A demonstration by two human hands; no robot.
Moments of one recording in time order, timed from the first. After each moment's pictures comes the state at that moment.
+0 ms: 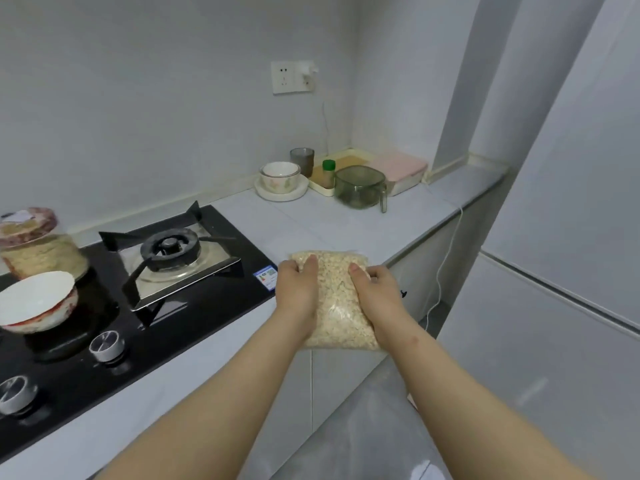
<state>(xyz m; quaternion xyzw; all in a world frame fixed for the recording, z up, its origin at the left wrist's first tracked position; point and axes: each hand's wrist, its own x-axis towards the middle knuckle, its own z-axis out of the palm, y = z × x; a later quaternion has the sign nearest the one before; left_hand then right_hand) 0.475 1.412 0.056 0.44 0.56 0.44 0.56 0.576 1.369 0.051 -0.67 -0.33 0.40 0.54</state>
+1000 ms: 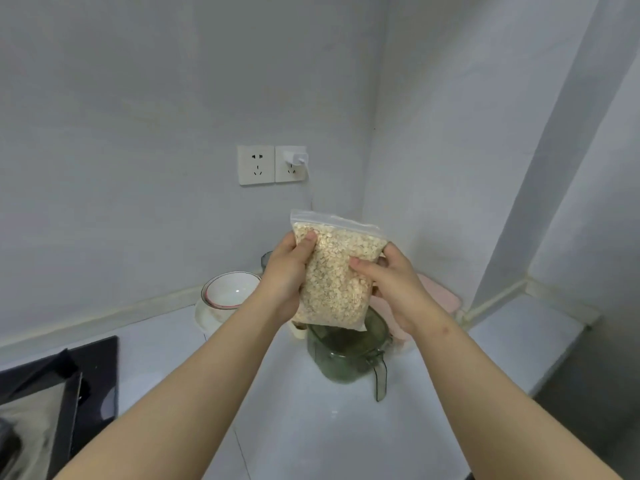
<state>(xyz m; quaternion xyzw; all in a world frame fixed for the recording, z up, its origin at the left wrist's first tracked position) 0.673 1.787 0.160 0.45 0.37 0.54 0.61 0.822 1.763 0.151 -0.48 -0.50 0.46 0.56</state>
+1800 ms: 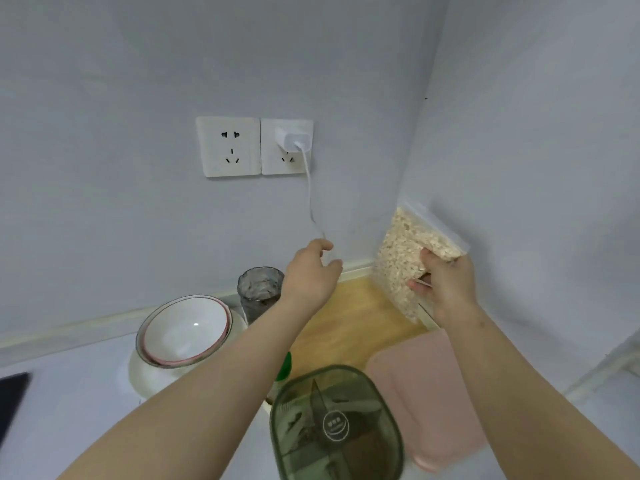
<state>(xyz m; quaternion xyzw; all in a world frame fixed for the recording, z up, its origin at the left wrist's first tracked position) 0.753 1.989 0.108 0.60 0.62 0.40 0.32 0.938 2.007 0.098 -0.55 -0.32 0.42 0.65</state>
